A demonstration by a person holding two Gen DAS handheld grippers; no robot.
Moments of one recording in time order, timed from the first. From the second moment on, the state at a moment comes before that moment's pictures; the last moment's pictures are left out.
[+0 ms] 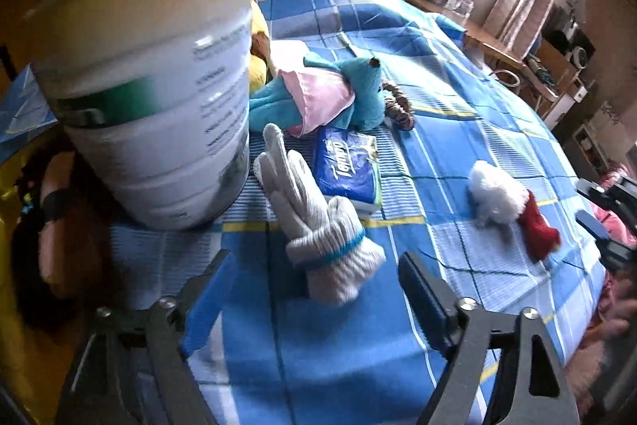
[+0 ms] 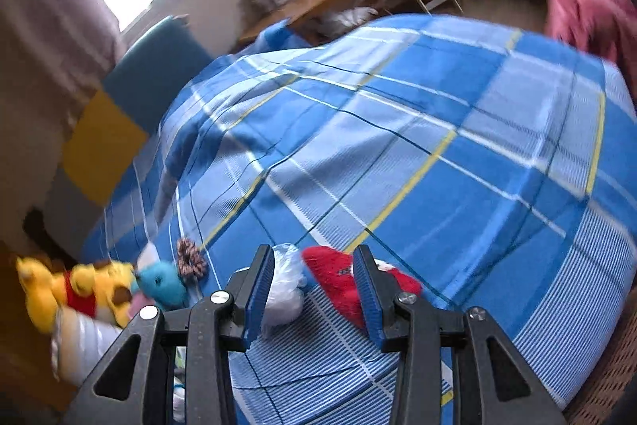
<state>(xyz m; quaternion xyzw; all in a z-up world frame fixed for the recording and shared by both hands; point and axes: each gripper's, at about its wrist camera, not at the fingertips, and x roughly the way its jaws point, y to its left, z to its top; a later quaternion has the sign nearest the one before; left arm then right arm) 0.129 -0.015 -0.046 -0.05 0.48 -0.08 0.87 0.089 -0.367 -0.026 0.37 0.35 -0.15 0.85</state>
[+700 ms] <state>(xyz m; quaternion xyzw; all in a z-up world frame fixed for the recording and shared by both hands) 0.126 -0.015 -0.069 -0.07 0.47 -0.14 0.87 0.089 -0.383 -0.045 0.42 0.37 -0.14 0.82</state>
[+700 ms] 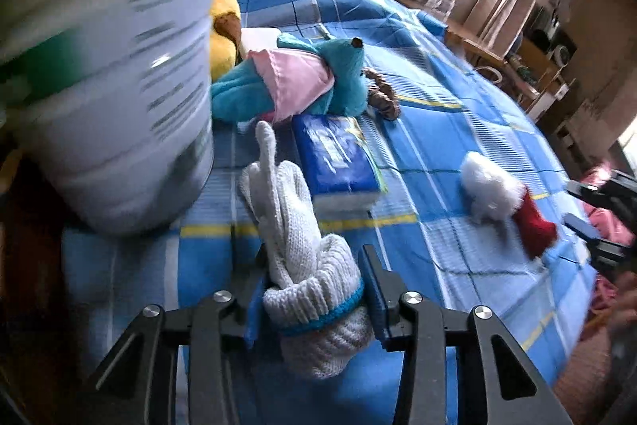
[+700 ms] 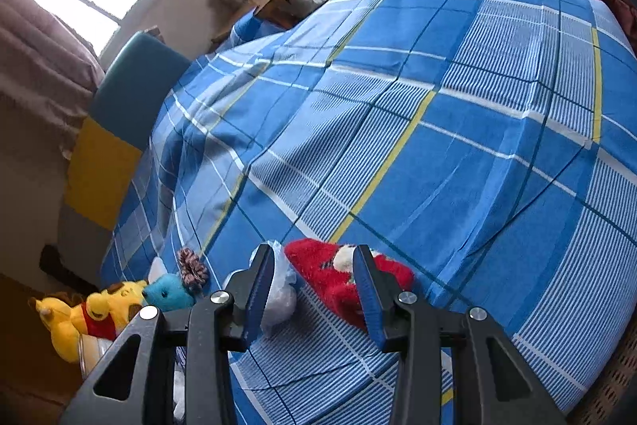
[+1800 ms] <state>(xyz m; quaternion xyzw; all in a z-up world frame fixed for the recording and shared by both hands) 0.043 -0.016 -0.091 0.00 0.40 -0.19 0.90 0.133 -0.327 -0.047 0.13 0.50 -0.18 0.84</state>
